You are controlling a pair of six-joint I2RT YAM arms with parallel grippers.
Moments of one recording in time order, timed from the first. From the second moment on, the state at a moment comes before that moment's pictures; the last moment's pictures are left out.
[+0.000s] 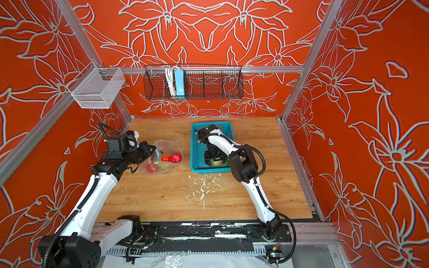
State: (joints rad) left arm 0.06 1.05 0.95 -0.52 0.39 -0.65; right arm 0.60 2.40 2.14 -1.52 0.07 0.54
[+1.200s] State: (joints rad) left arm 0.06 1.05 0.95 -0.52 0.36 -0.65; right arm 0.58 2.39 2.15 -1.43 0.09 0.62
